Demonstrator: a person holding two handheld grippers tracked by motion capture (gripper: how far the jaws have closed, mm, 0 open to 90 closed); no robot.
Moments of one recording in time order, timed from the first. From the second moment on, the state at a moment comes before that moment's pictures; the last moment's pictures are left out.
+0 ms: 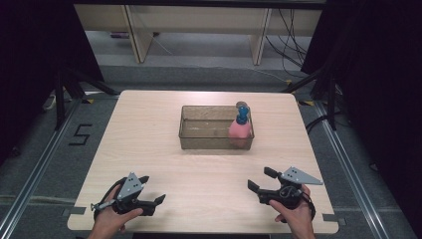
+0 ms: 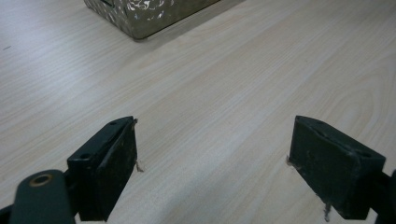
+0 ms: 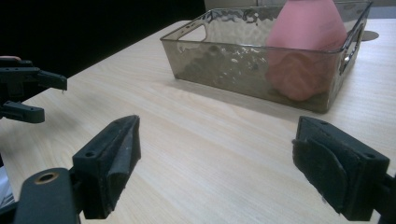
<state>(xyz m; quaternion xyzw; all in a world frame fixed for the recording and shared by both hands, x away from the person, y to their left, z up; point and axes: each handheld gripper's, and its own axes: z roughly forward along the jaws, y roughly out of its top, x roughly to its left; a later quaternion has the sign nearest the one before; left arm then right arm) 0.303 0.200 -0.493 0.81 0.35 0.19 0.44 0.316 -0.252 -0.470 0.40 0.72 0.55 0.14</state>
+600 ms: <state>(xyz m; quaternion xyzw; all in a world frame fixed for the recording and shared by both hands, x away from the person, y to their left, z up) 0.301 0.200 -0.495 0.81 0.34 0.19 0.44 0.297 -0.253 -0.472 0.39 0.73 0.54 0.16</state>
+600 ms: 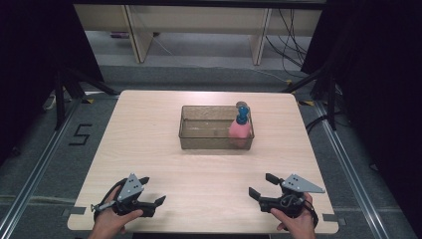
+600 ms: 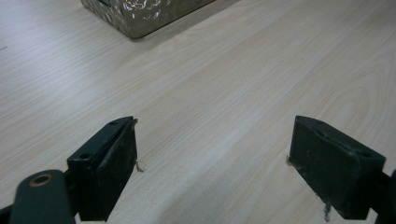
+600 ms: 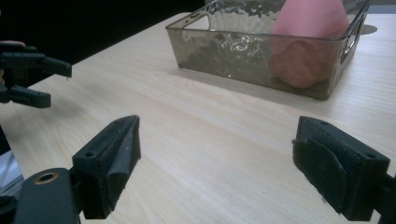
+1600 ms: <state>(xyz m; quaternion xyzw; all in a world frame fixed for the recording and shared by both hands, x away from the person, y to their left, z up) 0.299 0.202 -0.495 0.81 0.34 0.19 0.44 0.279 -0.253 -0.481 0.38 0.76 0.50 0.15</state>
